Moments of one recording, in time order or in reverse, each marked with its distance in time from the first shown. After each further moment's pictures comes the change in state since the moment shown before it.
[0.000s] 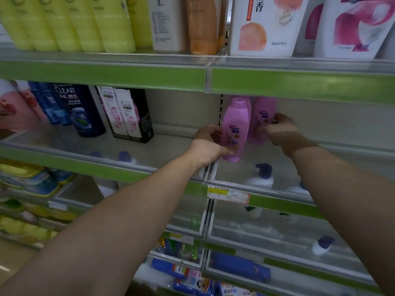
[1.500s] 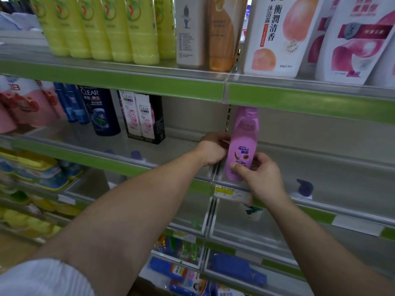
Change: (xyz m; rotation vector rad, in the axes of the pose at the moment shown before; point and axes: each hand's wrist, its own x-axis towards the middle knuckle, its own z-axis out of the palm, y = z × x) left_hand 0.006 -0.003 -0.013 0.239 -0.053 0.012; right_hand -0.132 0.006 0.050 0.054 -0.016 -0.073
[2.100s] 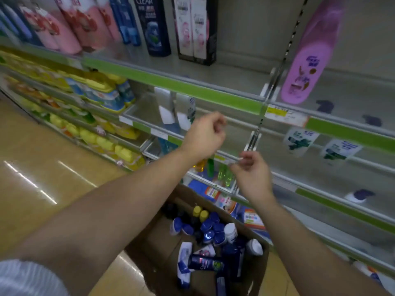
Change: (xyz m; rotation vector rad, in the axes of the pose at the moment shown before) left_hand -0.212 -0.092 -0.031 0.339 0.305 -0.060; right_hand -0.176 0.073 0.100 0.082 -0.250 0.146
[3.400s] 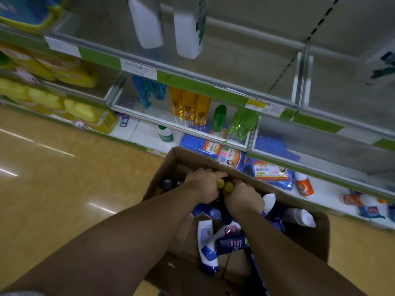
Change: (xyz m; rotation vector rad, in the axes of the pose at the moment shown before) left_hand -0.109 -0.305 0.158 0.352 -0.999 -0.084; right_hand -0.002 0.236 0.204 -0.986 -0.244 0.541
